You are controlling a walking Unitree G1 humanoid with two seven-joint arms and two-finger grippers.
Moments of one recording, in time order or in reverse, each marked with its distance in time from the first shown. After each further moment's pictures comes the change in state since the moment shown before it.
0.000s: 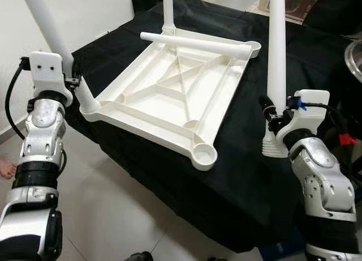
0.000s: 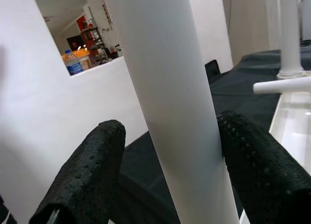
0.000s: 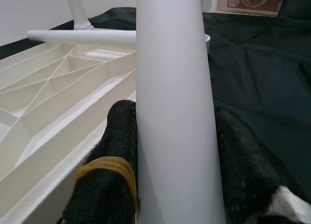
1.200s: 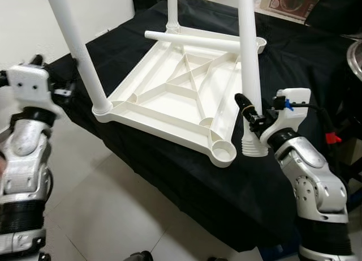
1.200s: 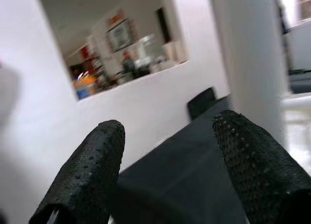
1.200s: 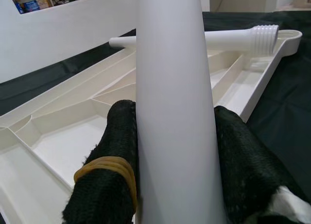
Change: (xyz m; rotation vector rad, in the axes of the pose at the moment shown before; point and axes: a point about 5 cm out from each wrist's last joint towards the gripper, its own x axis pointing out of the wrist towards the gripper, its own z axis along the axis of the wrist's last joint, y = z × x) left arm -0.069 0.024 0.012 -0.024 -0.134 -0.031; right arm -0.003 0.033 0.004 0.091 -0.025 0.249
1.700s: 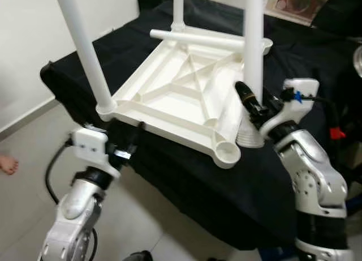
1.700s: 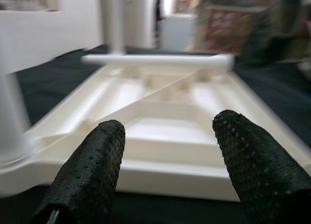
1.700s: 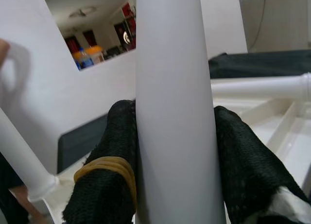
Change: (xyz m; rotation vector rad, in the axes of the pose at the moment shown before) left arm -0.103 -0.126 0.004 -0.400 0.176 -0.487; right arm 0.007 0.014 0.034 0.165 -0.205 0.146
